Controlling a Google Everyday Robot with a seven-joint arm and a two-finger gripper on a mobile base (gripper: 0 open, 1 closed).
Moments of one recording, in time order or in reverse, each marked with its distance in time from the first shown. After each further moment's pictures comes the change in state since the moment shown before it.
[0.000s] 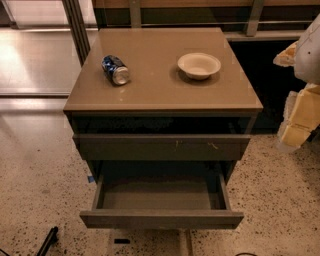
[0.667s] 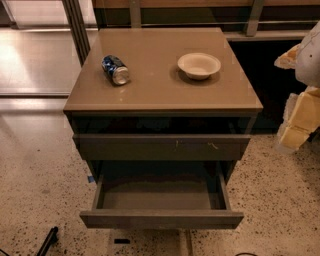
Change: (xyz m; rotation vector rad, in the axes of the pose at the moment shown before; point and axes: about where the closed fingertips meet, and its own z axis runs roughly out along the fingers) arm 0.003 0.000 0.005 0.002 -0.023 0.019
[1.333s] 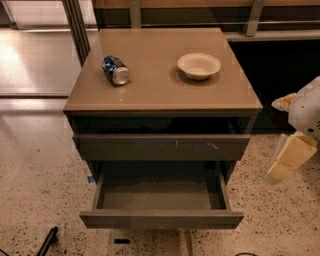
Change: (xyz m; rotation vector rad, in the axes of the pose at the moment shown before) arm 0.033 0.024 0.076 -0.061 -0.111 0.139
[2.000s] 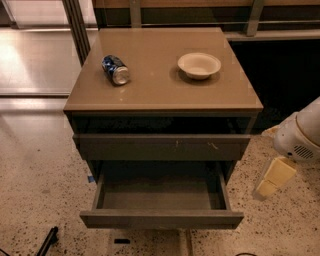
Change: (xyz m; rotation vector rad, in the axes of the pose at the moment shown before) arm 0.046 0.004 0.080 -0.119 0.021 0.097
